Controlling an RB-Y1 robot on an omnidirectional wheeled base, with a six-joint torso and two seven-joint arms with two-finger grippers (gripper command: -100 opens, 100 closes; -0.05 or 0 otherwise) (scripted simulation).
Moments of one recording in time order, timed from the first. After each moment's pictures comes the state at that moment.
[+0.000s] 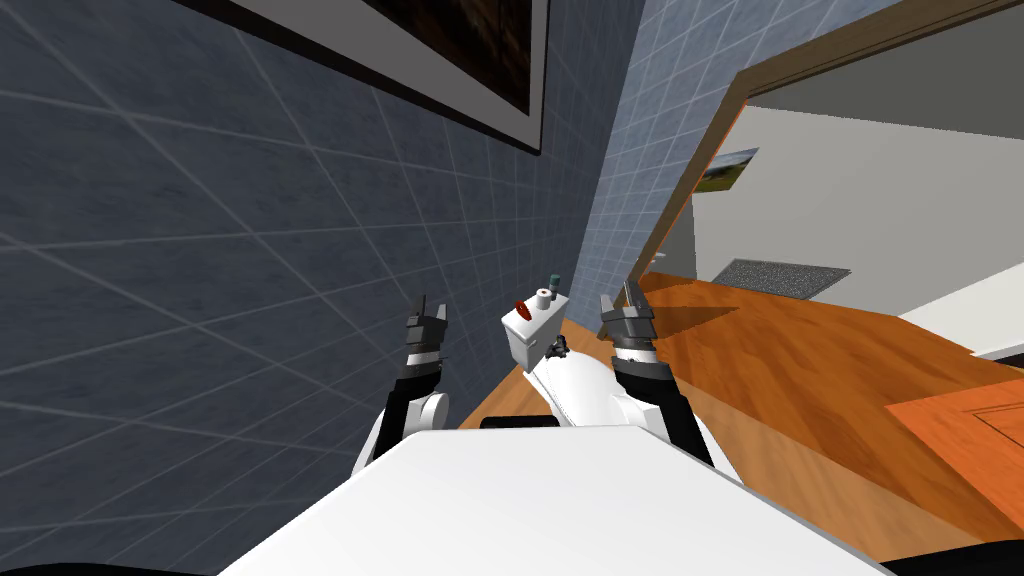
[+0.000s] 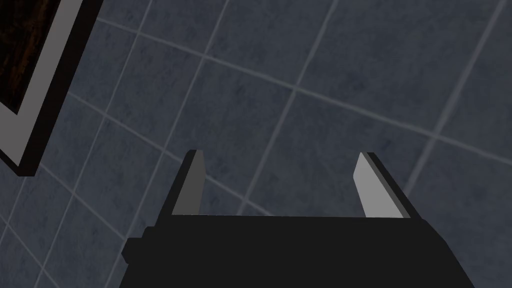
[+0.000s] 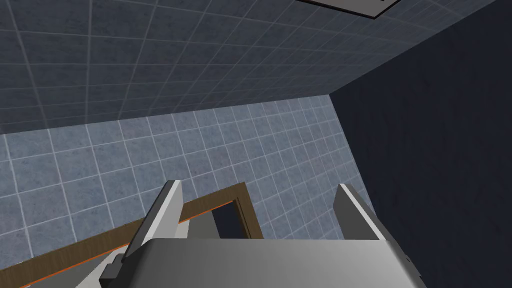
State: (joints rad) left arm 0.48 0.01 -0.07 -2.25 0.02 -0.37 0.06; right arm 0.55 -0.02 0.02 -2.39 0.04 -0.35 -0.03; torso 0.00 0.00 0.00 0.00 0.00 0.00
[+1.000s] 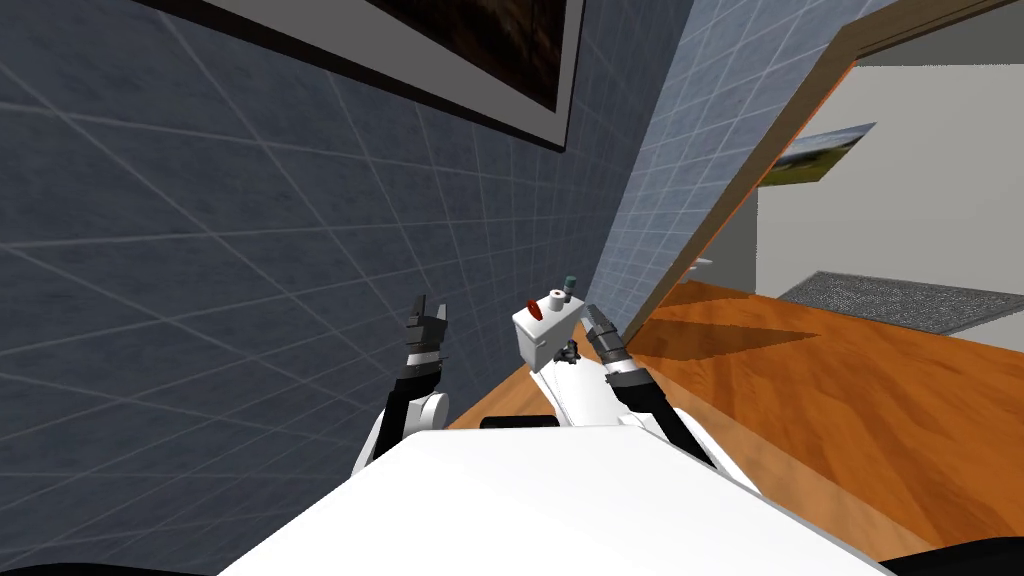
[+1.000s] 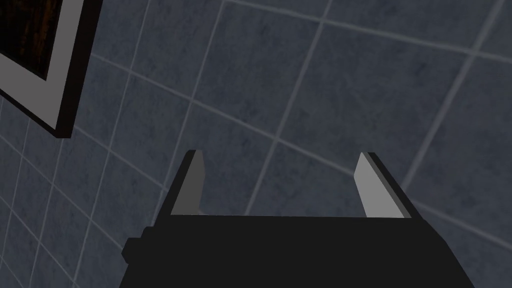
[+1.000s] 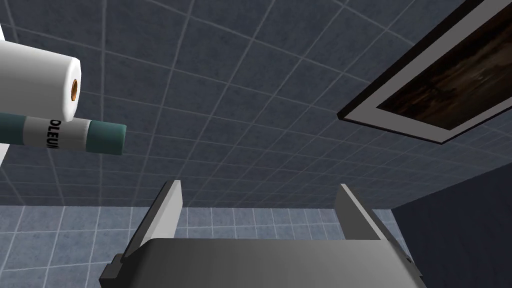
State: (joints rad) left arm 0.48 0.01 -0.07 -2.25 0.02 -0.37 0.06; right arm 0.59 -0.30 0.09 -2.26 0.03 -0.25 -0.01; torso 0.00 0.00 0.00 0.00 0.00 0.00
